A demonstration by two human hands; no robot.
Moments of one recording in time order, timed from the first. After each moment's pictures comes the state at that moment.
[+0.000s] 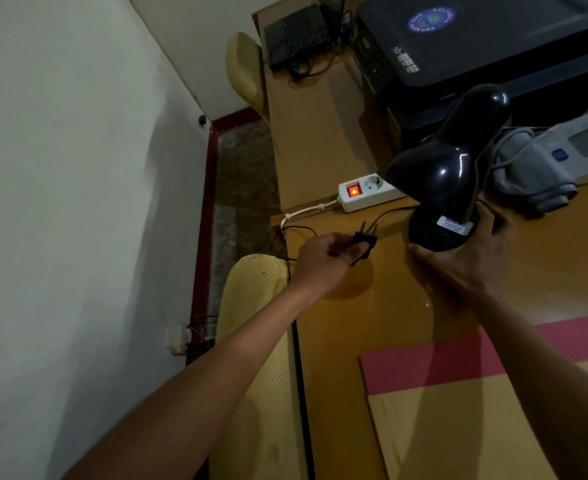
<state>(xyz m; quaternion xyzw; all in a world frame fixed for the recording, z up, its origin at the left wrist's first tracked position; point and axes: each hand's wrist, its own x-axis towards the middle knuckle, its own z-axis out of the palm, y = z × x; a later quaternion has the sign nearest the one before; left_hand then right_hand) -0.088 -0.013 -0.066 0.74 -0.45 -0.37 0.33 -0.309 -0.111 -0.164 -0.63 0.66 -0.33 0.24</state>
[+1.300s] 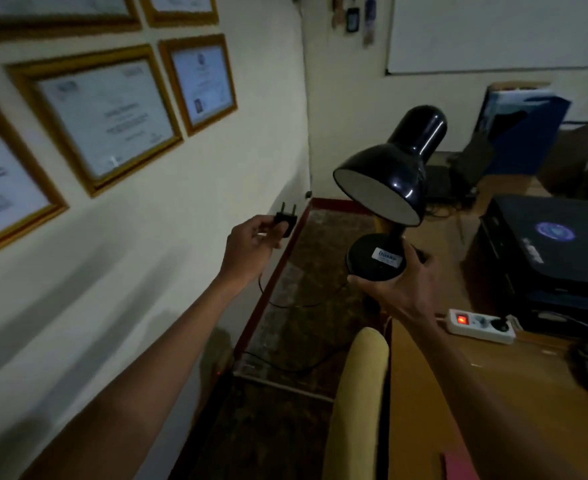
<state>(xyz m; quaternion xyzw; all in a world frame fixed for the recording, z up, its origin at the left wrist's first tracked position) 0.166 0.191 0.191 0.72 -0.39 -0.08 0.57 -0.047 0.017 0.110 -0.78 0.42 -0.33 0.33</state>
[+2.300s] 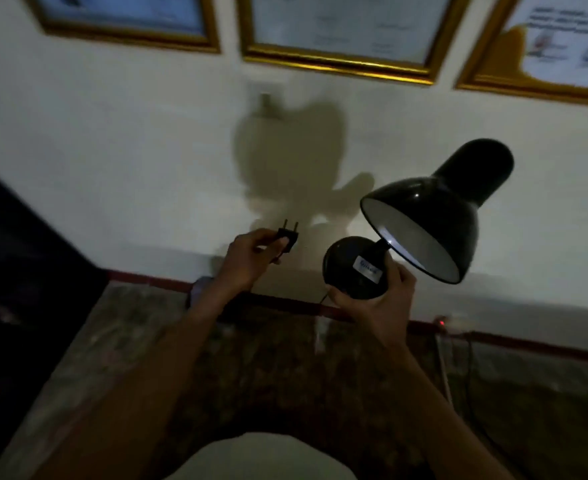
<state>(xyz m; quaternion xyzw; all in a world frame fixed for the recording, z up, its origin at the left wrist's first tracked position) -0.045 0.734 0.048 0.78 0.25 0.16 0.55 0.026 0.499 0.029 -0.86 -0.13 0.00 0.49</state>
